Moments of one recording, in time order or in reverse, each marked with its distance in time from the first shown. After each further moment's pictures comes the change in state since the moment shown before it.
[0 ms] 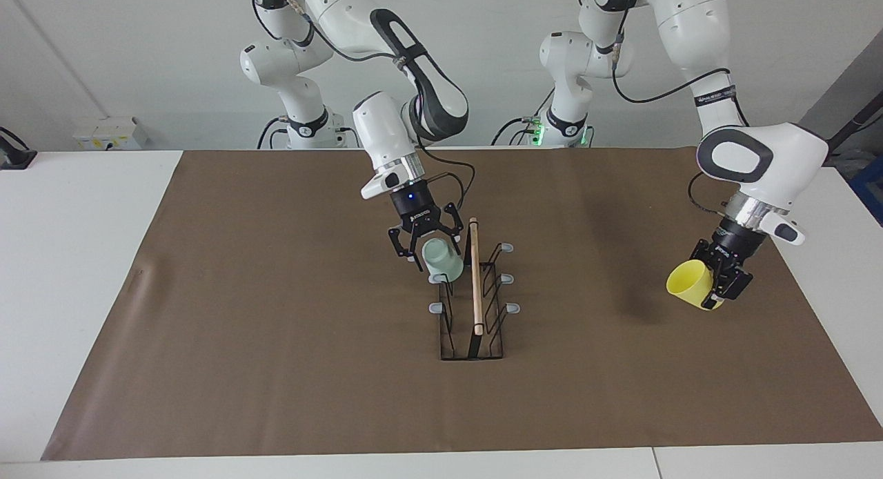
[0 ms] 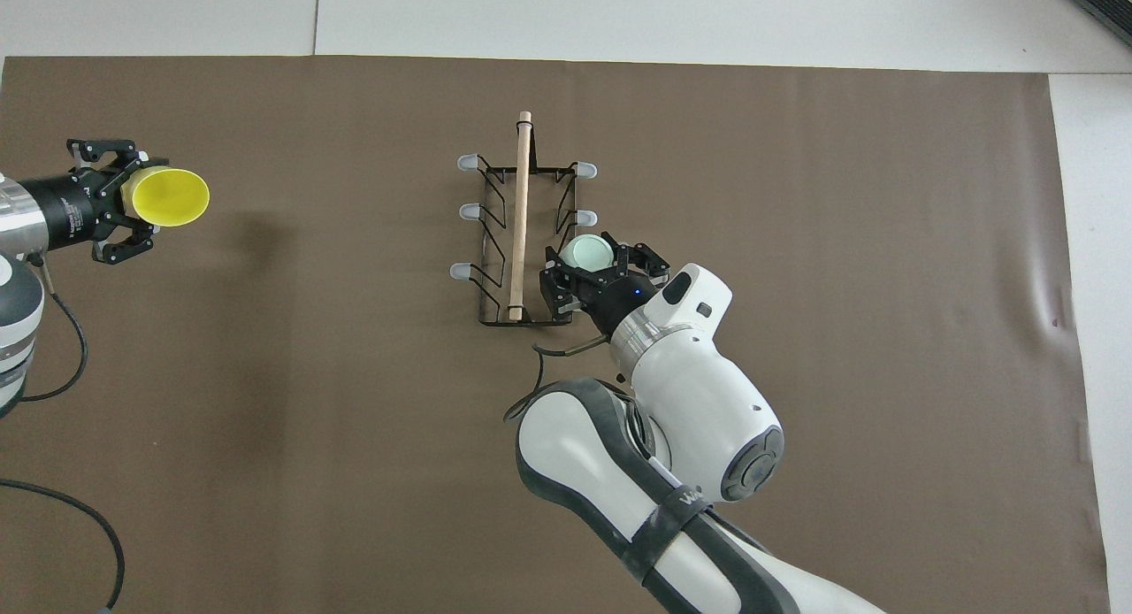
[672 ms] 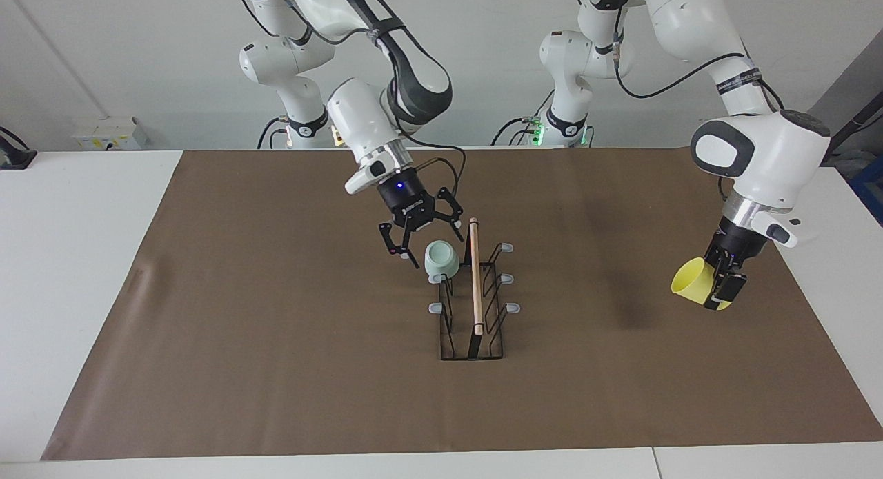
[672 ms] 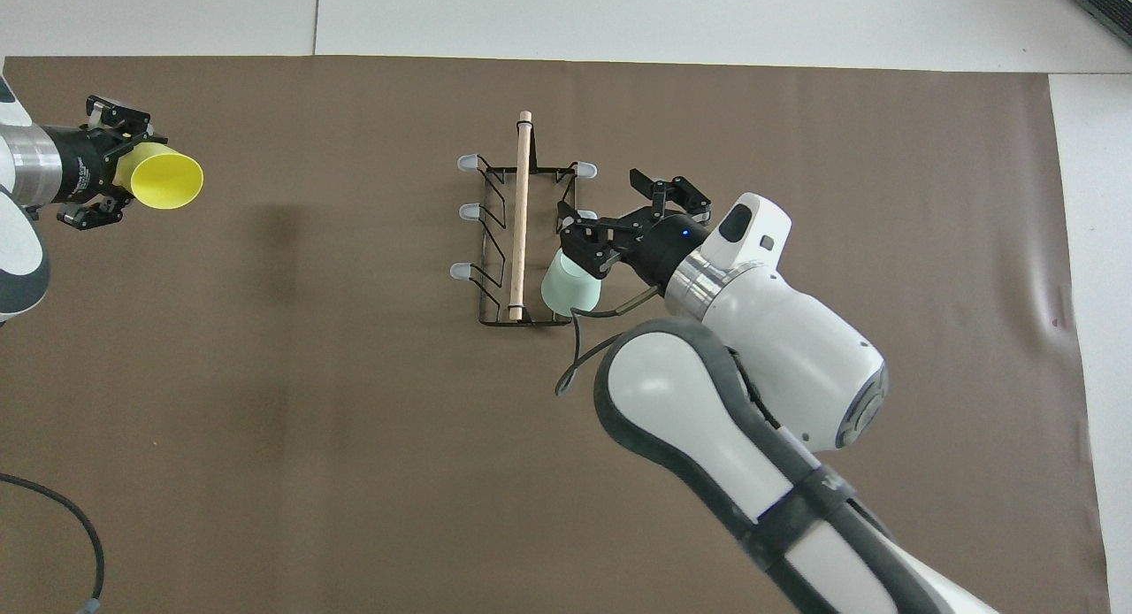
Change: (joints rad) left arm -0.061 -0.001 -0.004 0.146 0.507 -0.095 -0.201; right arm -0.159 -0.103 -0.012 0.070 0.000 -0.277 -0.251
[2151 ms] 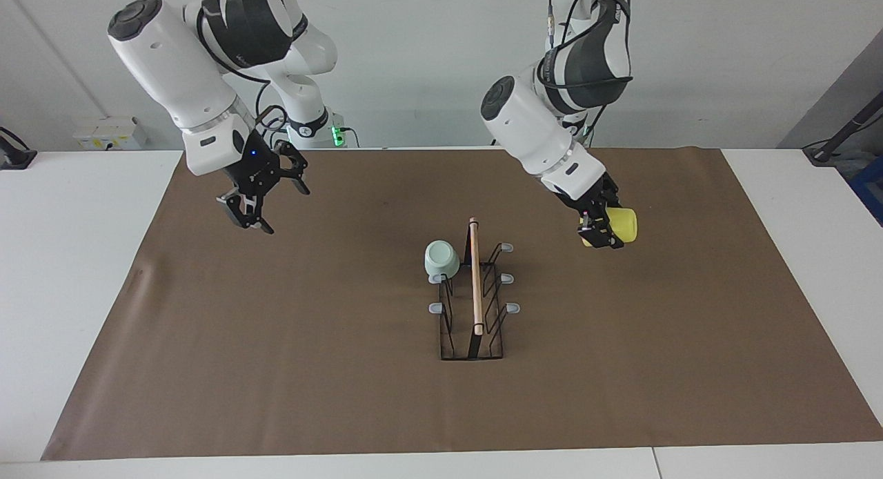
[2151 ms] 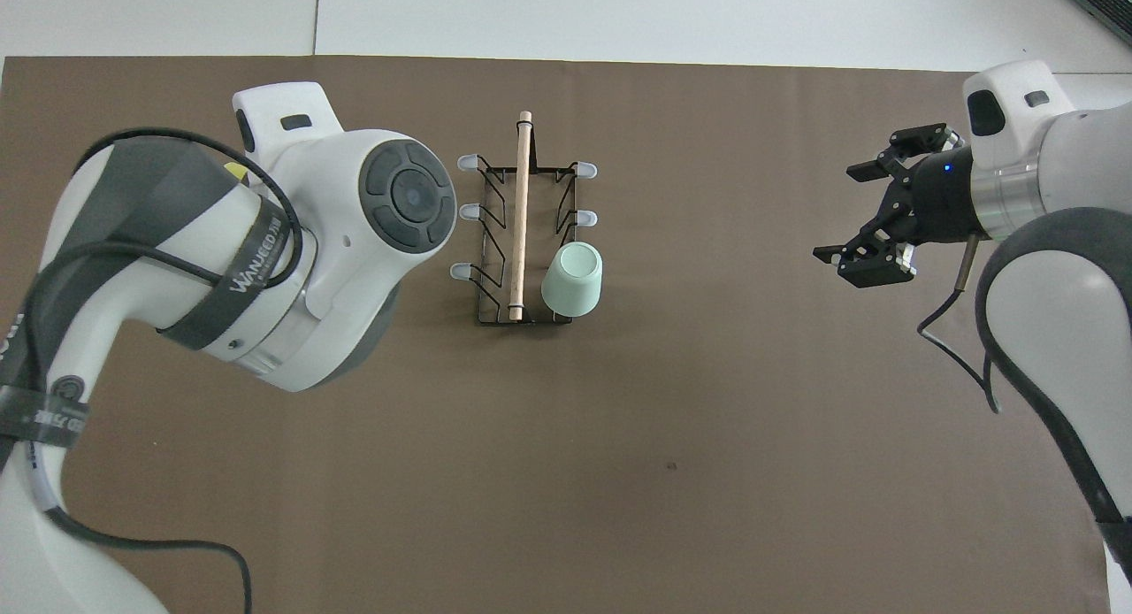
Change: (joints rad) left arm -0.619 -0.009 -0.003 0.132 1.092 -0.627 -1.074; right arm -0.469 -0.149 -0.003 0.302 -1.085 -1.303 0.326
